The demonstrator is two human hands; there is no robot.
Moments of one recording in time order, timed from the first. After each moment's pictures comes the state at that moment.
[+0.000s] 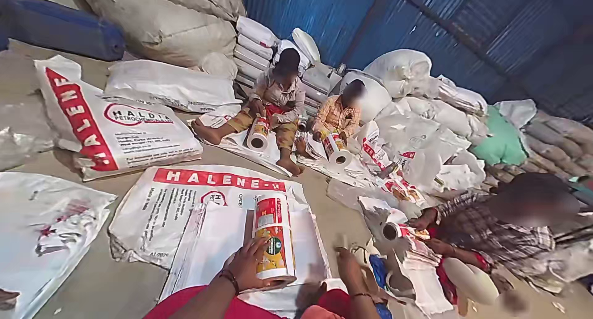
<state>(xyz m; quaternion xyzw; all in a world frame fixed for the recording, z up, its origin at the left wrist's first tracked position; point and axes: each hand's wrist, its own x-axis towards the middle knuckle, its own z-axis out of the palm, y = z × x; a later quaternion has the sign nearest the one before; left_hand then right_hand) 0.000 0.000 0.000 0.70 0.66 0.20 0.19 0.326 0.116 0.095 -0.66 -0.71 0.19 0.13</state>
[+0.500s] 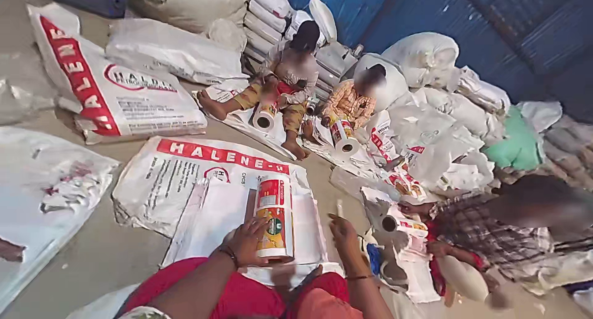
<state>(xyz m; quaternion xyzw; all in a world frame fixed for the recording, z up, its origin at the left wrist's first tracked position) 0.001 -0.006 -0.002 0.69 0.66 0.21 0.21 0.290 0.094 0.172 -0.50 -0.79 0.26 0.24</state>
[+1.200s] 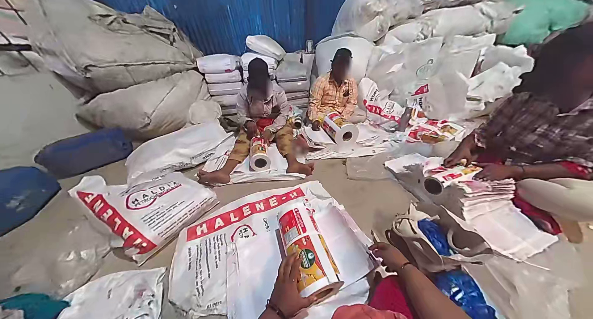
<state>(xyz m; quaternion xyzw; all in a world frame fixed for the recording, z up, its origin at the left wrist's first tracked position) 0.008 0.005 -0.008 0.70 0.66 0.23 0.14 0.360 0.151 0.039 -0.68 -0.52 0.51 0.12</state>
